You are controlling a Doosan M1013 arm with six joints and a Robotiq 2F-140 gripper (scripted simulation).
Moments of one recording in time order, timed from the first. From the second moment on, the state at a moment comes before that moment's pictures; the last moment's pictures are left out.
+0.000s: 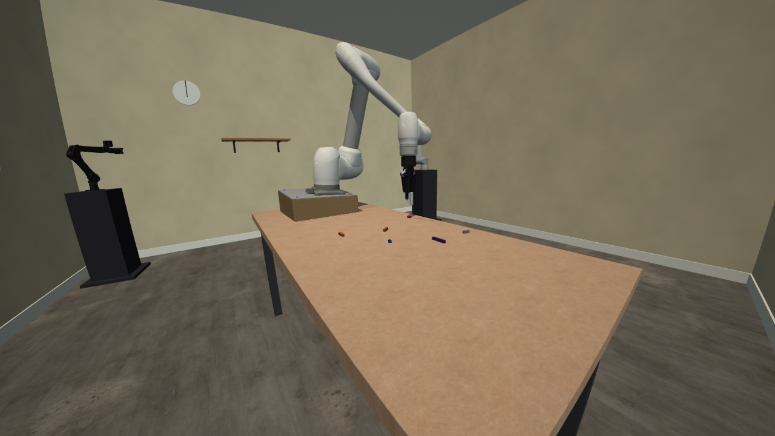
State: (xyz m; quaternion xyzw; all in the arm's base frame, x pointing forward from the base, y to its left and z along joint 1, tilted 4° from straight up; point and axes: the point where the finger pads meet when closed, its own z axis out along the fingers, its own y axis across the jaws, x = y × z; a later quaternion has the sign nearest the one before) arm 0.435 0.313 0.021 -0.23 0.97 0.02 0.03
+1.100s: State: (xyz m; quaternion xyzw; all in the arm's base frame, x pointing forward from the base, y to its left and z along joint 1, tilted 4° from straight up) arm 0.435 0.314 0.012 -0.23 0.97 0.02 0.03
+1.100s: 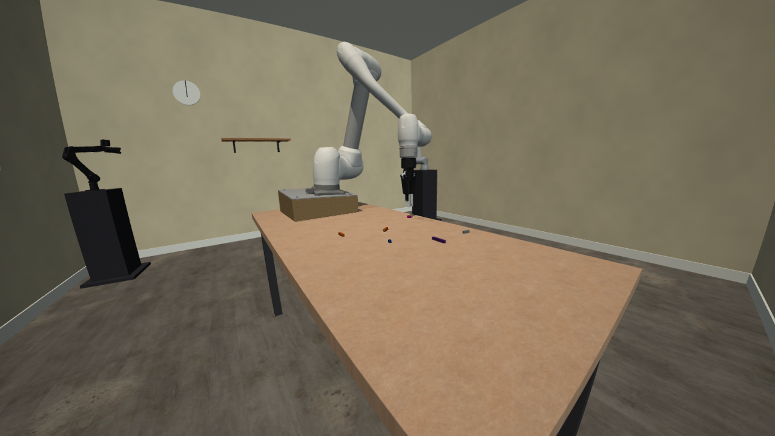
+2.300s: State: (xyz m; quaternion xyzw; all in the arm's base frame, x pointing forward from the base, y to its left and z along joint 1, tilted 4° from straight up) arm 0.437 0.316 -0.029 -0.23 0.97 0.02 0.03
